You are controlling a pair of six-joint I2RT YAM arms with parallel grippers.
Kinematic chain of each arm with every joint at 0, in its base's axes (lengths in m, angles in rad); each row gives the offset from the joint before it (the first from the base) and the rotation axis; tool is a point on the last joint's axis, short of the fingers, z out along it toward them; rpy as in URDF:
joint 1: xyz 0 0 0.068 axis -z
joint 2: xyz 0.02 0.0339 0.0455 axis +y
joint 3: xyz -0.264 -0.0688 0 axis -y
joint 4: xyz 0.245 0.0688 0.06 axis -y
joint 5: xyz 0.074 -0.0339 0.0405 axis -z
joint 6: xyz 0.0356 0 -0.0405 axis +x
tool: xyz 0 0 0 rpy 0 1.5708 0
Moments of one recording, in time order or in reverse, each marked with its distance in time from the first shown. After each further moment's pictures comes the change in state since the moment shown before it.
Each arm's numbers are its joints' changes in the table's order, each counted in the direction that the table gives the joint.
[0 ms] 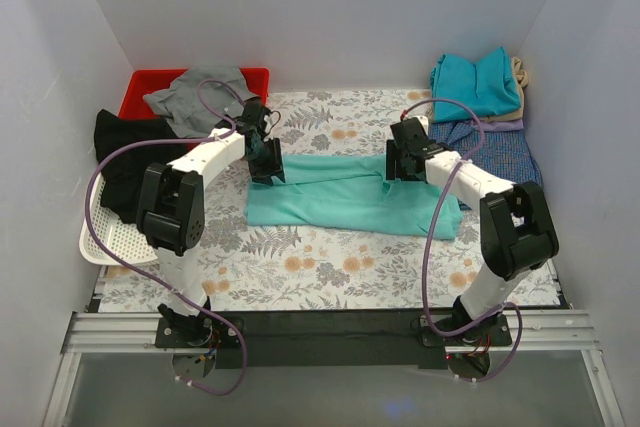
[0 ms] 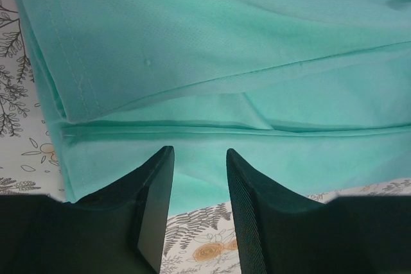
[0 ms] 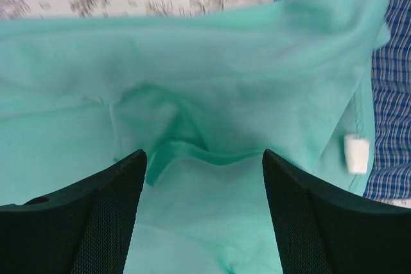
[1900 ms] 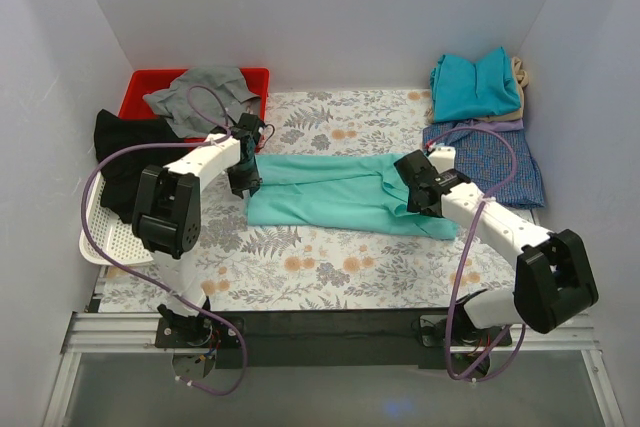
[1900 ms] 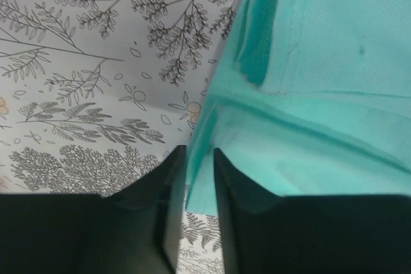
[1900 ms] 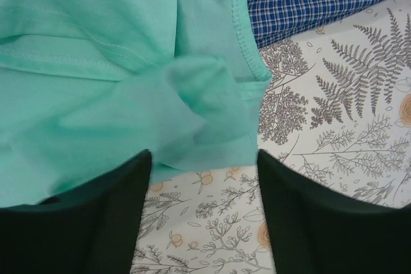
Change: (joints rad) left arm -0.026 -0.045 -0.089 -0.134 -0.375 -0.059; right arm -0.111 -0.320 -0.187 -0.350 0.286 0.320
